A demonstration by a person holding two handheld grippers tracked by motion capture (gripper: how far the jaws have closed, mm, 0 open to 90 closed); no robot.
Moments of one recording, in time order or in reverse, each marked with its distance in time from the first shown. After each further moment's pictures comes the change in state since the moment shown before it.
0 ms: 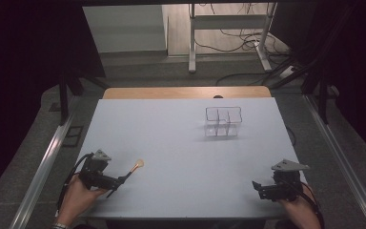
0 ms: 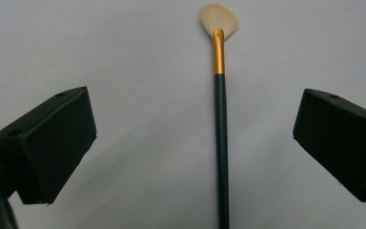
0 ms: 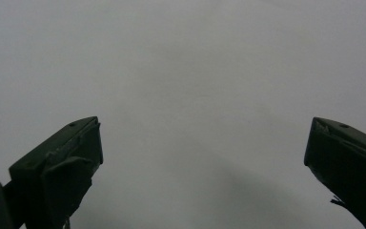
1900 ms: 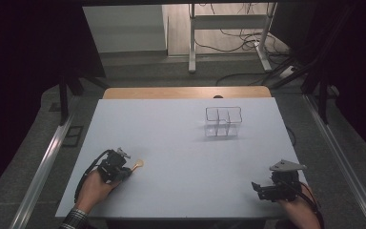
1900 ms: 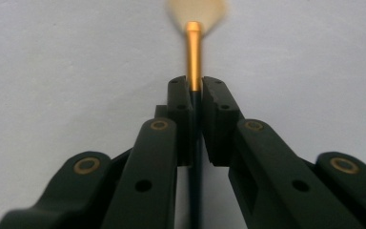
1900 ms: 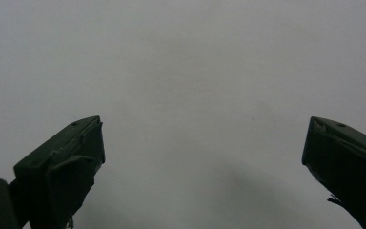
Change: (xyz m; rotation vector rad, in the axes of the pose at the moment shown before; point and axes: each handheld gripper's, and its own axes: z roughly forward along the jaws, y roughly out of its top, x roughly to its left) left arm -0.016 0.032 0.040 0.205 -0.004 0.058; right arm 0.003 0.000 0.003 0.025 -0.001 -0.015
